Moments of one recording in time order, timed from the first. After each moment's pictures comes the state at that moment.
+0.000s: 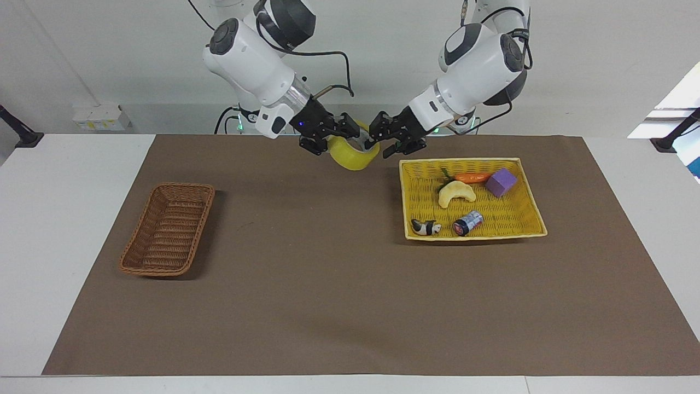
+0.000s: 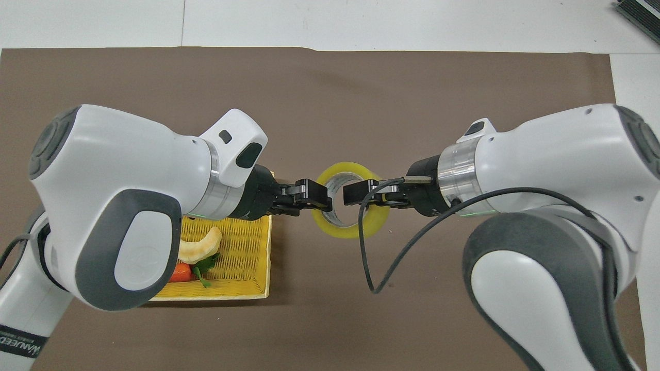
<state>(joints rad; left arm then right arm) -0.23 0.01 -0.28 -1.79 -0.66 1.96 -0.31 0.12 -0.01 0.22 -1.79 0.62 1.90 0.16</state>
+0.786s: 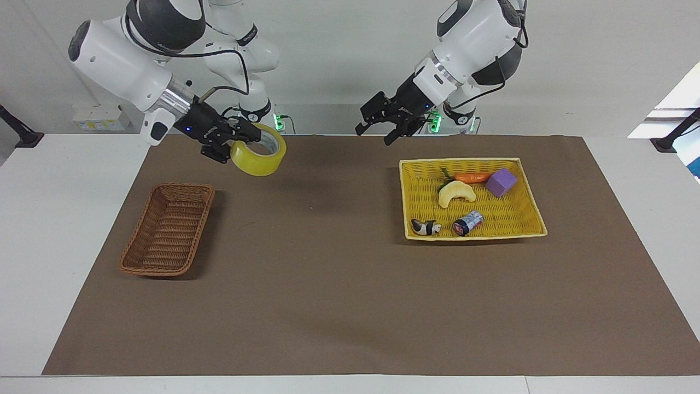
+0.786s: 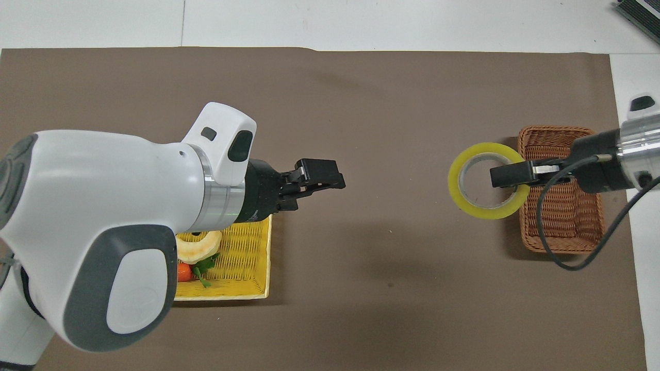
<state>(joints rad) -0.26 -0.05 -0.26 -1.80 -0.60 2.07 -0.55 0.09 -0.03 -0.16 -1.78 0.60 1.65 -0.21</state>
